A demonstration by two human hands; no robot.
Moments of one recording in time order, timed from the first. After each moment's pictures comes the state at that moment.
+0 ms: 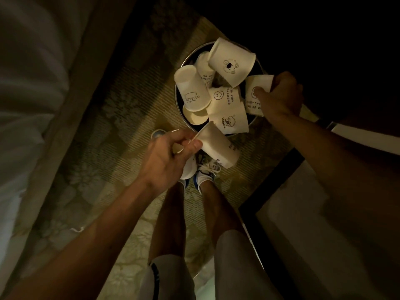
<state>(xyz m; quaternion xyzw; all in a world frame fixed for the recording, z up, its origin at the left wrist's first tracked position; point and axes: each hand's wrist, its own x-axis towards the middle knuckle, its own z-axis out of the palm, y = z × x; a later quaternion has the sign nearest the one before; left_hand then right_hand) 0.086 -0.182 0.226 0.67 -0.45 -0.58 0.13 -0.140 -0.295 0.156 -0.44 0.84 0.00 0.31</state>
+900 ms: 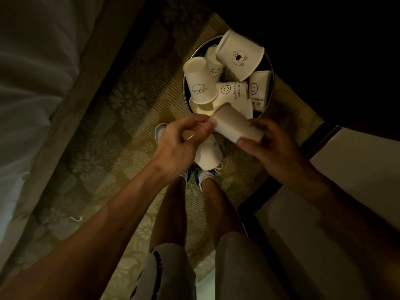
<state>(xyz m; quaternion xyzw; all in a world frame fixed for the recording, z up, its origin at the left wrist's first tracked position) 0.068 -0.187 0.241 0.66 -0.32 -0.64 0.22 -0.133 -0.204 0.246 -0.34 0.67 -0.06 0.66</state>
